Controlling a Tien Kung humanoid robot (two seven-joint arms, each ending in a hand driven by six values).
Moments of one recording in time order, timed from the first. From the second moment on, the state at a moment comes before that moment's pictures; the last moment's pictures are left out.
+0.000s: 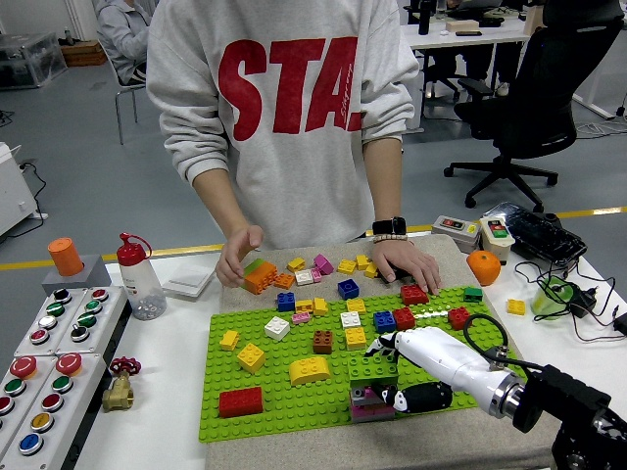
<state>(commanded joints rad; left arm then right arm) -0.22 0.04 -1.17 -0.24 1.15 0.18 0.47 0.61 -0.51 0.61 1.45 -1.73 -0.12 0.04</state>
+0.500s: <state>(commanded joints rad) -0.22 0.04 -1.17 -0.24 1.16 0.18 0.47 0.61 -0.51 0.60 1.43 -1.71 -0.15 0.07</state>
